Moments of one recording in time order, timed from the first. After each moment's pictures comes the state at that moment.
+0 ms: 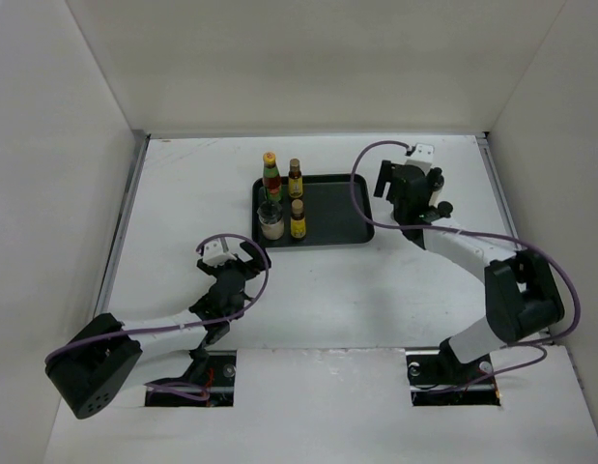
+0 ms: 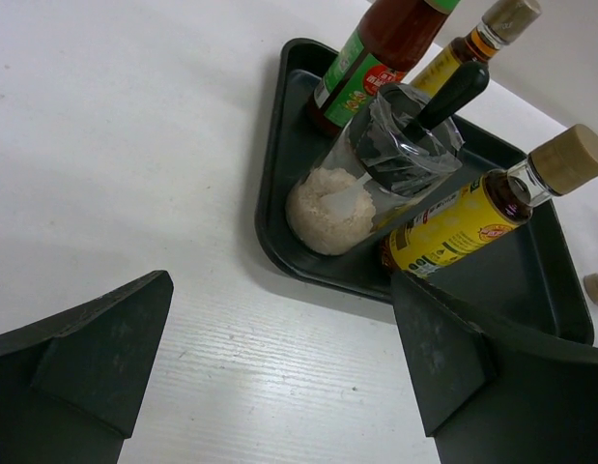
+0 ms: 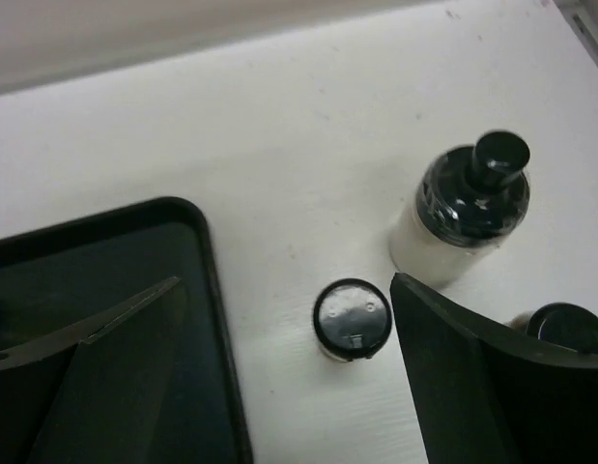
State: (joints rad) left arm -0.77 1.06 0.09 0.78 -0.80 -0.64; right arm 0.40 1.49 0.93 0.23 0.55 0.26
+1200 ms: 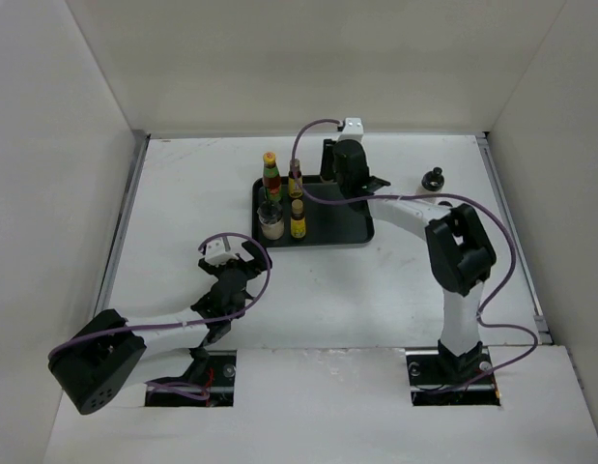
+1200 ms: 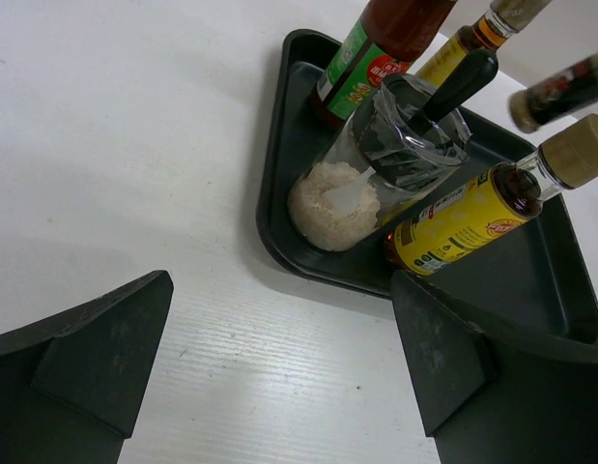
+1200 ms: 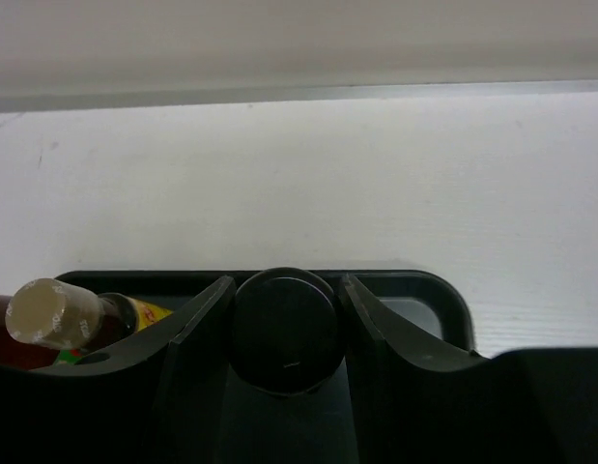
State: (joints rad) left arm -0.77 1.10 0.10 0.78 -0.80 -0.64; right arm 0.55 1.94 1.42 0.24 0.43 0.25
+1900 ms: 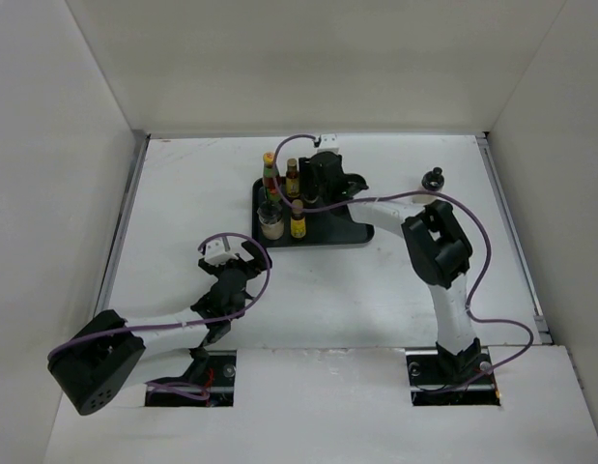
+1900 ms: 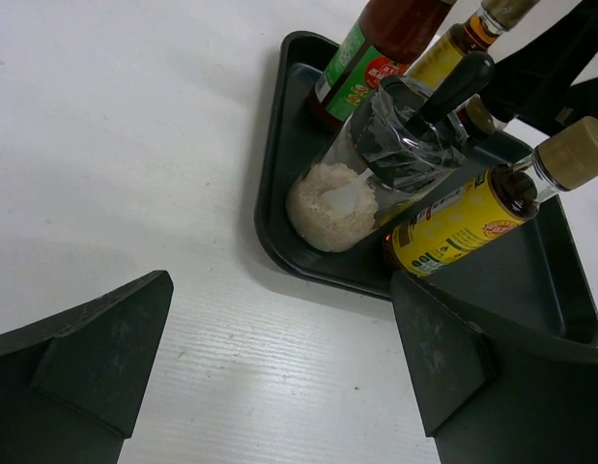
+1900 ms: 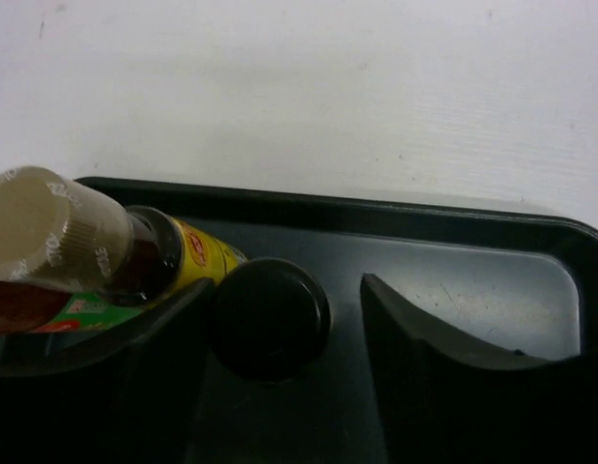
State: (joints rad) left arm -0.77 1.09 0.10 0.79 -0.80 -0.64; right arm 0.63 2.13 1.56 0.12 0.37 0.29
